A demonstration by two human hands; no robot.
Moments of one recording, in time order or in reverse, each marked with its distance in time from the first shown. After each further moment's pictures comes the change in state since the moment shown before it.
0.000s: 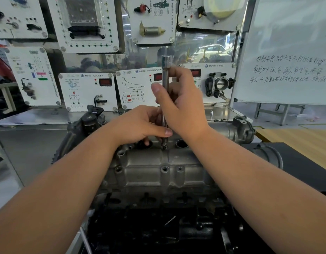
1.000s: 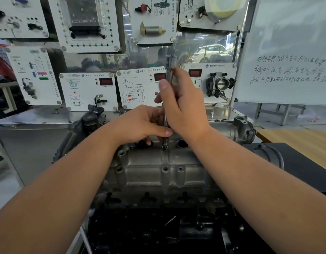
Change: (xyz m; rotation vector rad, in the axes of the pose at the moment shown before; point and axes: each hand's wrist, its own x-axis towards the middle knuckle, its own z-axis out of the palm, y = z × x) left_hand 0.001 -0.005 -0.002 -0.046 -0.025 0.004; right_hand 0.000 0.000 -0.002 -0.046 -0.003 0.009
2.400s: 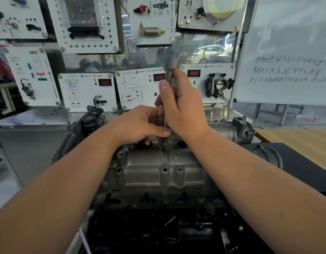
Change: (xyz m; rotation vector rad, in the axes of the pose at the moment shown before) left_hand -0.001 0.002 0.001 0.018 0.026 0.003; right_hand 0.000 0.002 0.001 -0.001 0.006 -0.003
